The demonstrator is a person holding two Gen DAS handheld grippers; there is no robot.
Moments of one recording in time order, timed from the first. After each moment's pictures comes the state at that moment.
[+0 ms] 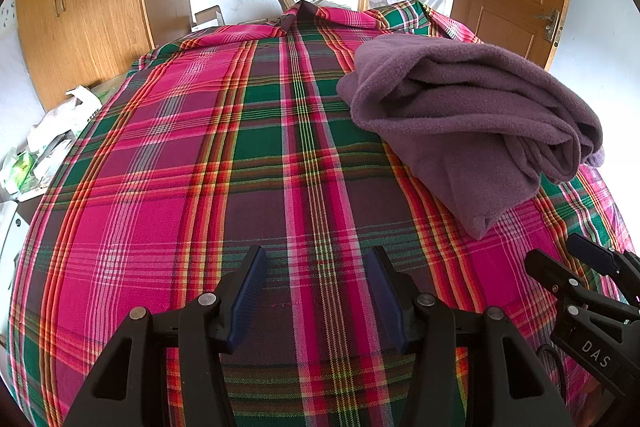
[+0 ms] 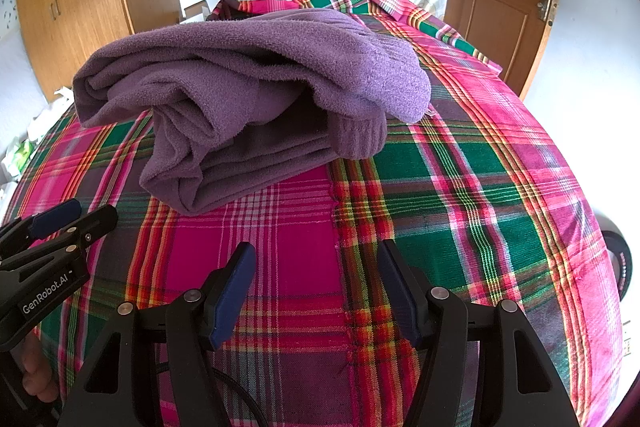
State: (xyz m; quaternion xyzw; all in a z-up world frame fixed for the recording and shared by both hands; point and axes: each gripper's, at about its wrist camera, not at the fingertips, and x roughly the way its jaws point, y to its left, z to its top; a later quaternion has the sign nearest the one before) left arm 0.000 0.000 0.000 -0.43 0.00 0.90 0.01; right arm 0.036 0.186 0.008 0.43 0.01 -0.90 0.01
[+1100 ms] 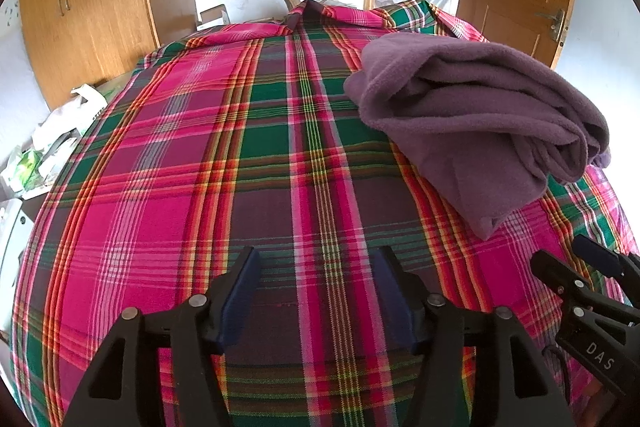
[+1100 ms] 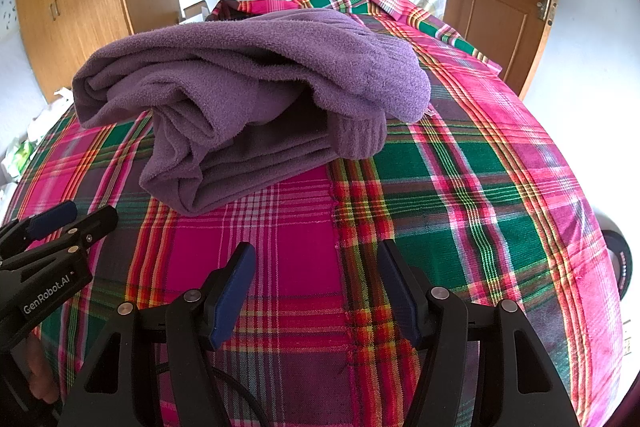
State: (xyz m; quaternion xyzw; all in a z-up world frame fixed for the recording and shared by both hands) left arm 0.003 -0.001 0.000 -0.43 0.00 0.90 0.00; right arm 0.035 0.187 0.008 0.43 0.00 -0.90 0.01
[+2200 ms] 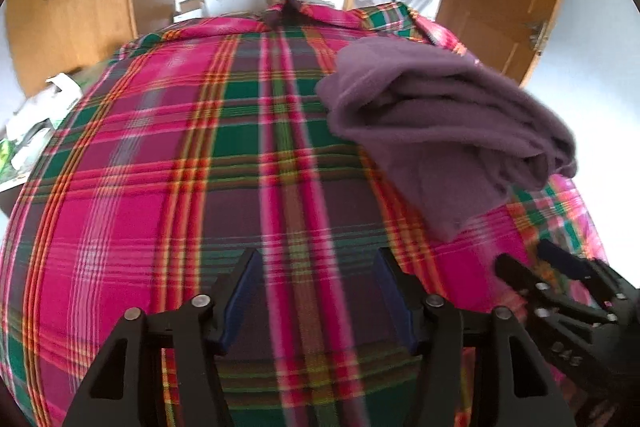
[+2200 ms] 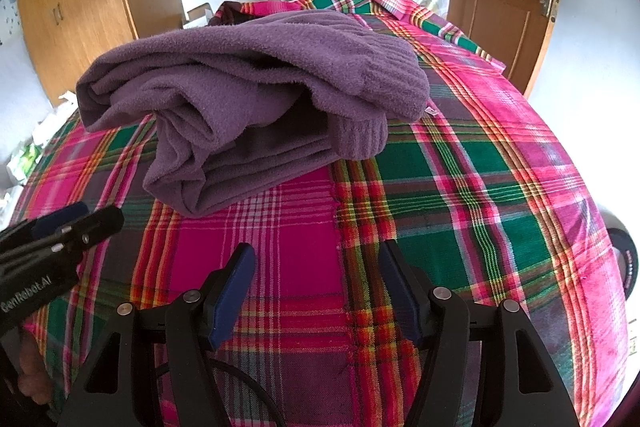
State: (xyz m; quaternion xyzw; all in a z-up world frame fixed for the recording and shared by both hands) left arm 0.004 -0.001 0.014 -0.43 -0.03 0.90 0.07; right arm 0.034 0.193 0.009 0.43 -0.01 -0.90 0.04
